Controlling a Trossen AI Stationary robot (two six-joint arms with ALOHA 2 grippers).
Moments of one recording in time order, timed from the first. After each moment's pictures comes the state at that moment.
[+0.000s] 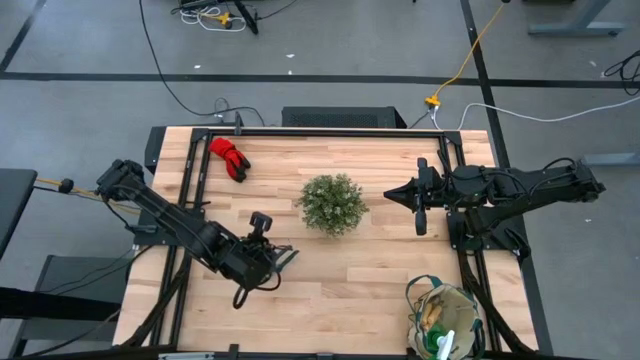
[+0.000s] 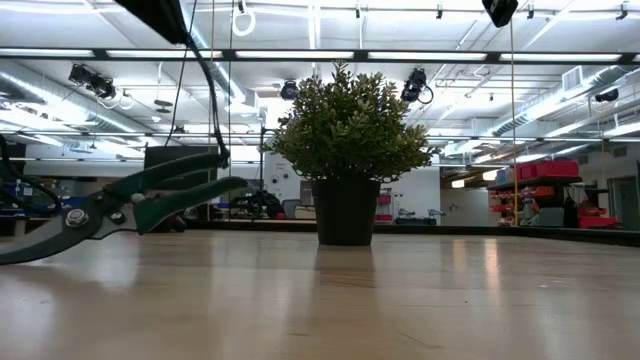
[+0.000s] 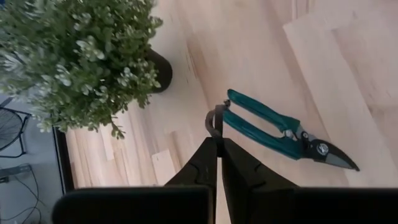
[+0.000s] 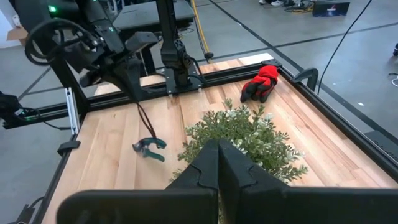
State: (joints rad) left arm -0.57 1.47 1.29 -1.00 -0.55 -0.05; right arm 0.18 0.84 0.91 -0.37 0.27 0.23
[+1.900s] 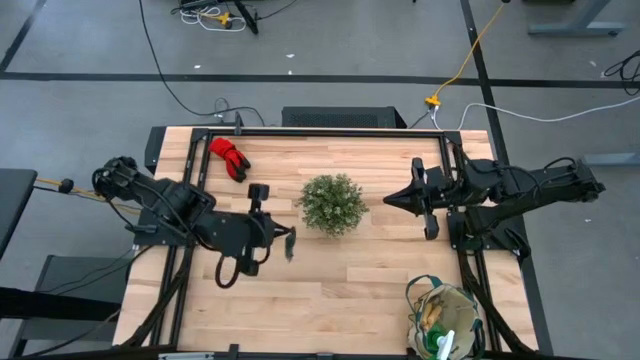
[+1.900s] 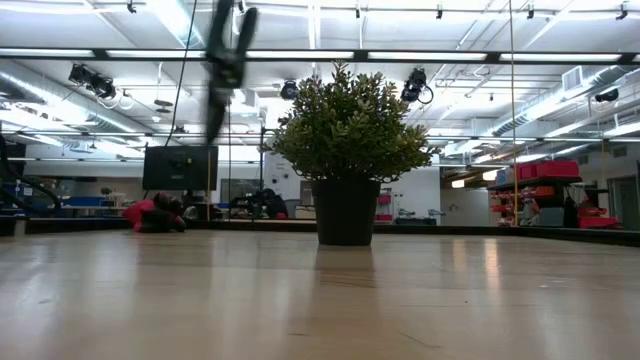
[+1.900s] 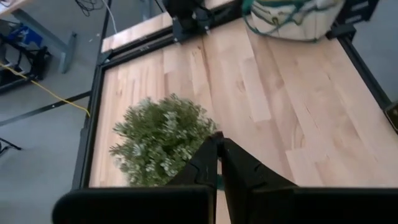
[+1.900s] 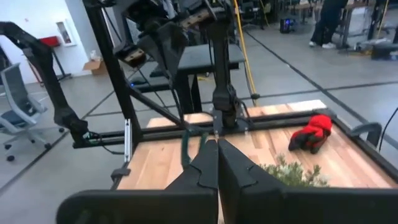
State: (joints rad) left arm -0.48 1.47 1.77 -1.06 -0.52 -0.02; right arm 0.18 0.84 0.92 -0.19 0.09 0.16
